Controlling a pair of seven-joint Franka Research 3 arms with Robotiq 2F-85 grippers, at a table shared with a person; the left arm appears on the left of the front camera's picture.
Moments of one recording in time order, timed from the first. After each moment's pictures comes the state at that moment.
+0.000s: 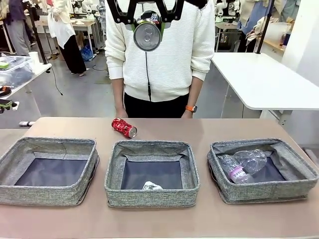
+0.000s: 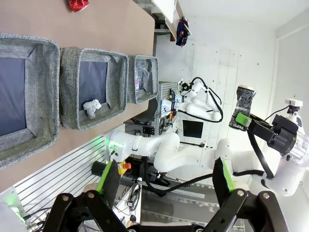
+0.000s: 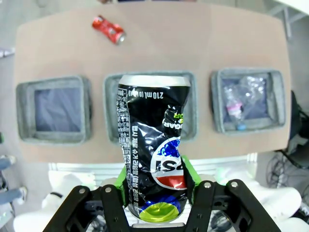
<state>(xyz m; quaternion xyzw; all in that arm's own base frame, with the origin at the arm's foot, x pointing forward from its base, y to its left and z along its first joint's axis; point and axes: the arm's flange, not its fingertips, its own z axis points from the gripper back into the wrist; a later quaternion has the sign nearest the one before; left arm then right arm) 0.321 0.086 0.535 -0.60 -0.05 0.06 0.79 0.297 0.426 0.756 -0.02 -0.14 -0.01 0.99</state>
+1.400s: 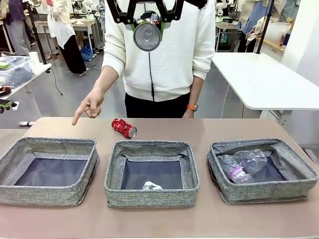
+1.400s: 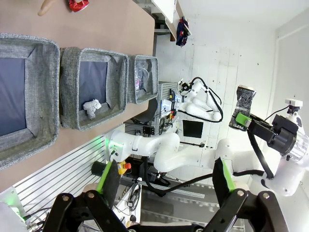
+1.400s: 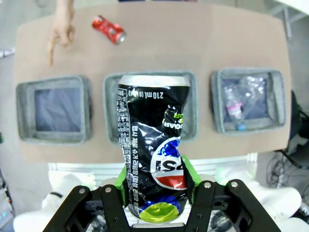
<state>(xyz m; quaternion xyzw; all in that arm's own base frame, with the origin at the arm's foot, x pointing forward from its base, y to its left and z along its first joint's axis) 0.321 0.086 0.535 -0.60 -0.05 0.06 0.79 0.297 0.427 0.756 -0.02 -0.15 -0.01 0.99</state>
